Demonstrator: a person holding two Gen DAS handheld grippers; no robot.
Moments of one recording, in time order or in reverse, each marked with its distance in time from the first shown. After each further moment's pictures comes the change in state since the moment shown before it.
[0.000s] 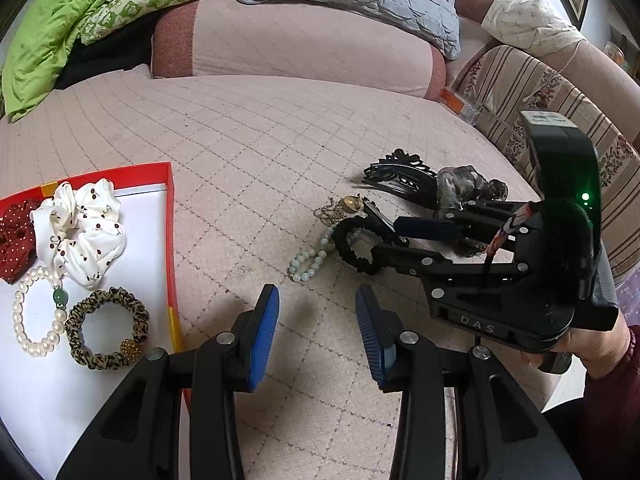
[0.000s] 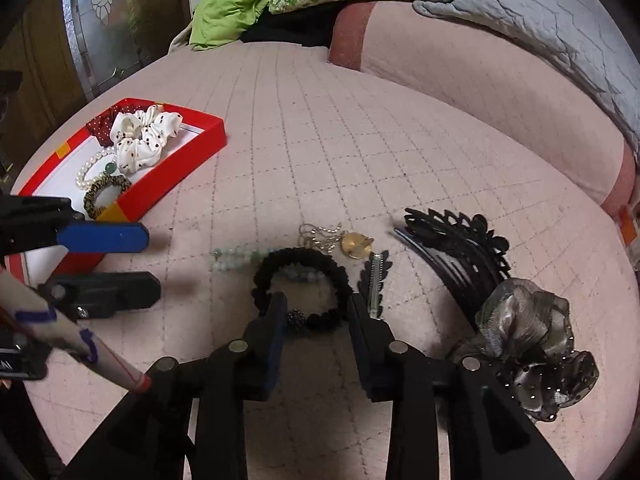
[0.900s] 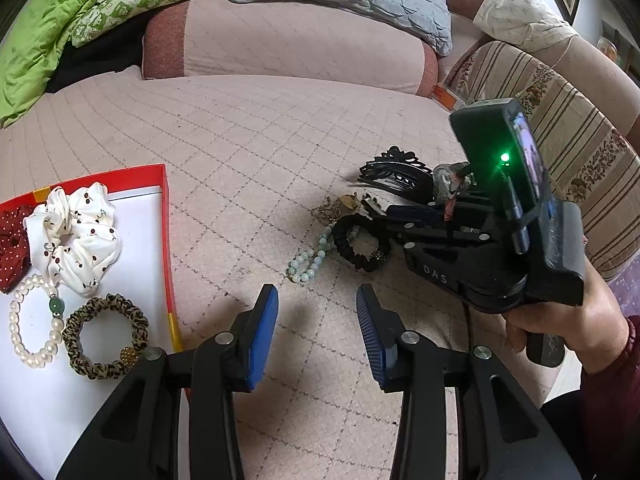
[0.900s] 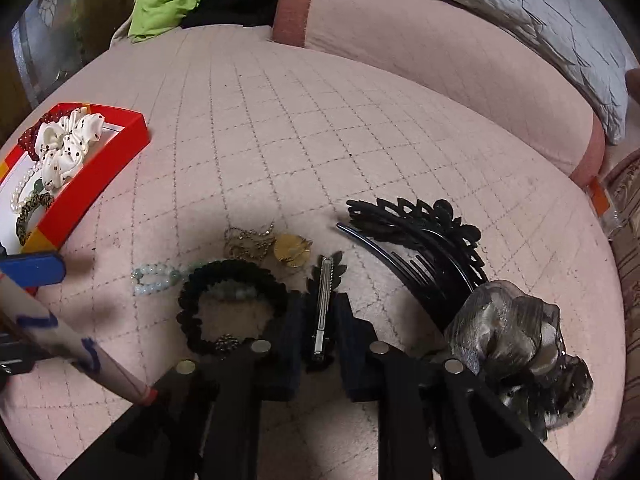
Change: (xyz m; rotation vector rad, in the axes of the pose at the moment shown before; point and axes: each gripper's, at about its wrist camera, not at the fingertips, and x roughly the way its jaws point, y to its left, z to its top) left arm 0.002 0.001 0.002 0.022 0.008 -0.028; right arm 0.026 -0.016 0.012 0.092 0.095 -0.170
